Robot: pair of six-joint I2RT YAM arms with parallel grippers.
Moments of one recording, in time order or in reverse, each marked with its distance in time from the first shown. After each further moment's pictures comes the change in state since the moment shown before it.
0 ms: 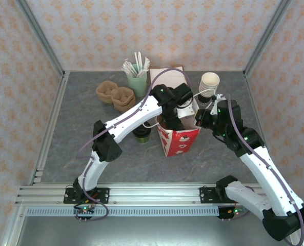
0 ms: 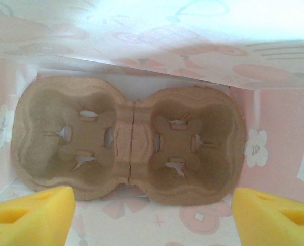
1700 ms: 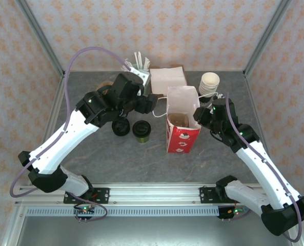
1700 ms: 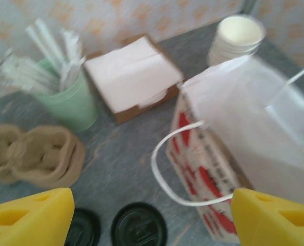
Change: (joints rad) left arm 0.067 -0.748 -0.550 0.417 -0.421 -0.531; right arm 0.000 0.060 -0.004 -0.022 0.093 0.137
